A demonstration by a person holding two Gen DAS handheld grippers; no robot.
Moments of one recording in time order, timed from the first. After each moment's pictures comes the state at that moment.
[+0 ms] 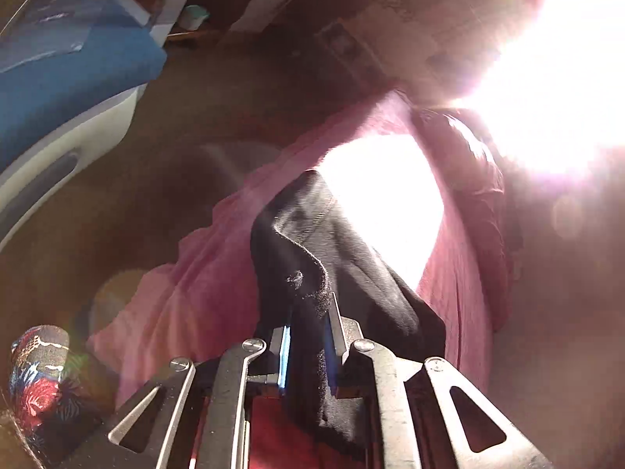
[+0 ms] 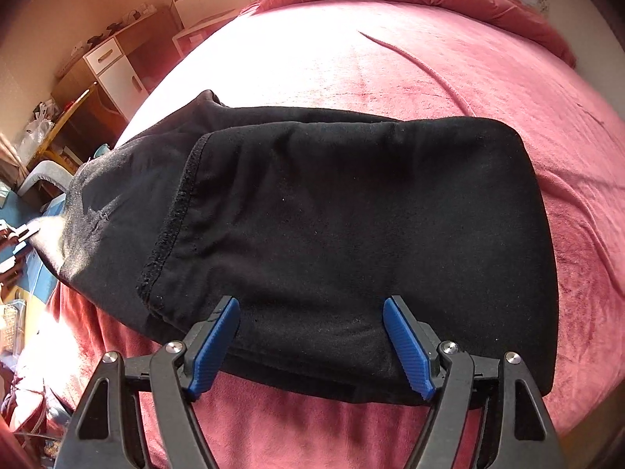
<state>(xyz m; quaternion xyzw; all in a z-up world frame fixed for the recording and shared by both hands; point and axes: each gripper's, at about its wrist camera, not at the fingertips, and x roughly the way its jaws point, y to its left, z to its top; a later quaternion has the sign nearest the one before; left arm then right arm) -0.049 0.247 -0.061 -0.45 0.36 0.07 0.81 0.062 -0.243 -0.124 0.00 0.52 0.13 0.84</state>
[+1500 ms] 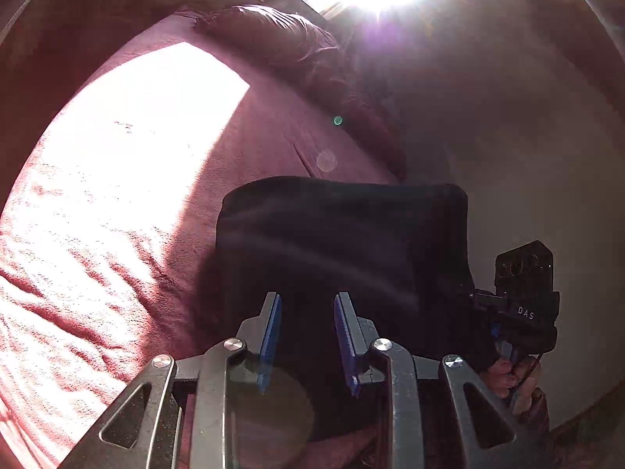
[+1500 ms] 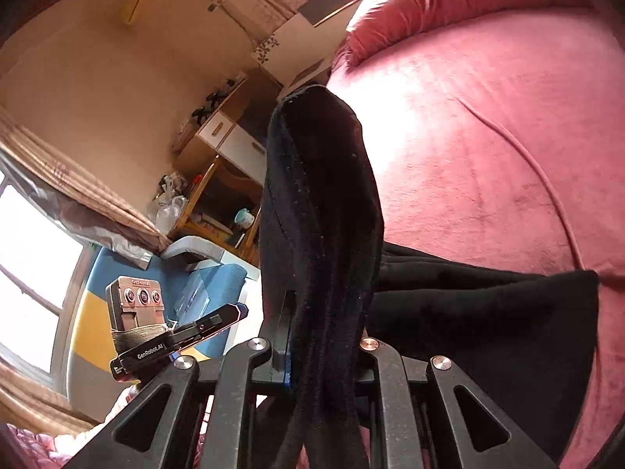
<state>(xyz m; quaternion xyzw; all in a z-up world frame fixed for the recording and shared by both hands) 0.060 0.072 -0.038 -0.30 0.42 -0.23 0.83 0.125 -0.289 -0.011 0.22 0.46 0.32 0.80</state>
